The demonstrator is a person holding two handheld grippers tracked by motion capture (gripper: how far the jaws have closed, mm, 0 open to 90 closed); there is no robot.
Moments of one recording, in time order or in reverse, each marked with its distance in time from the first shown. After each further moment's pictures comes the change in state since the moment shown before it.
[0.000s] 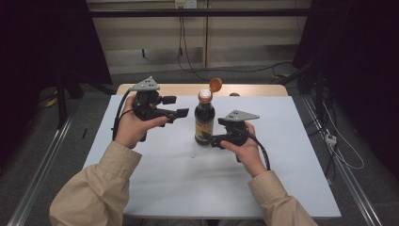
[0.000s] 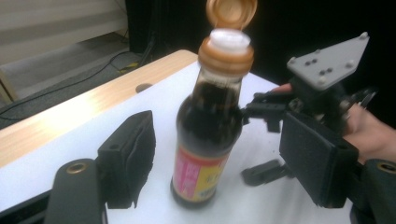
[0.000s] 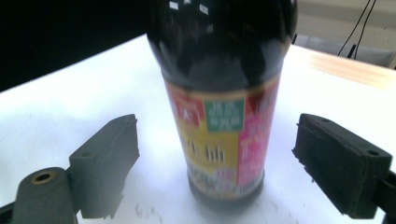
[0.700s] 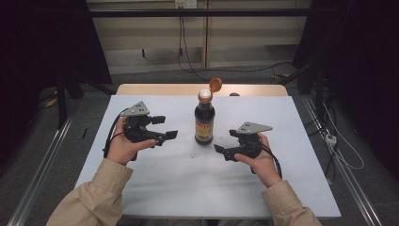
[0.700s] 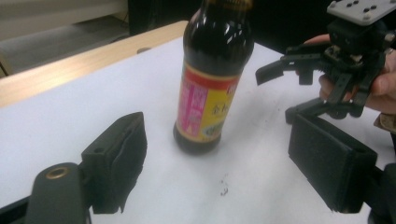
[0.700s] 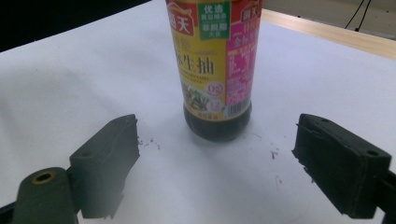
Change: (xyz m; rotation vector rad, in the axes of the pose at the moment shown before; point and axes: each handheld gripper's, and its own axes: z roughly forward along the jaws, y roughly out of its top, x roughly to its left) left arm 0.005 -0.068 -0.013 0.033 0.002 -0.020; right arm -0.006 -0.032 -0.037 0.063 0.002 -0.030
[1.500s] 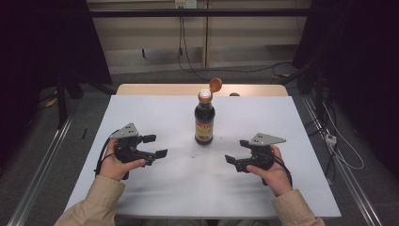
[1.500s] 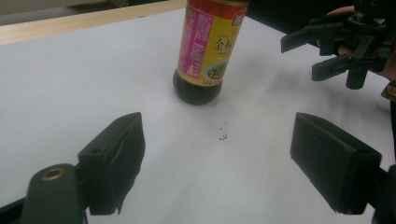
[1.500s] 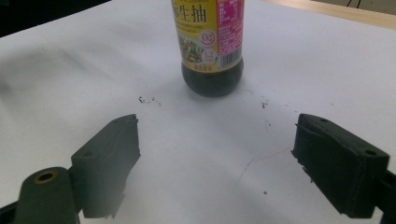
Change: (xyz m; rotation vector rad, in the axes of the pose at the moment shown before) left arm 0.003 -0.061 -0.016 -0.002 -0.008 -0.042; right arm -0.002 -0.031 -0.032 0.015 -0.009 0.027
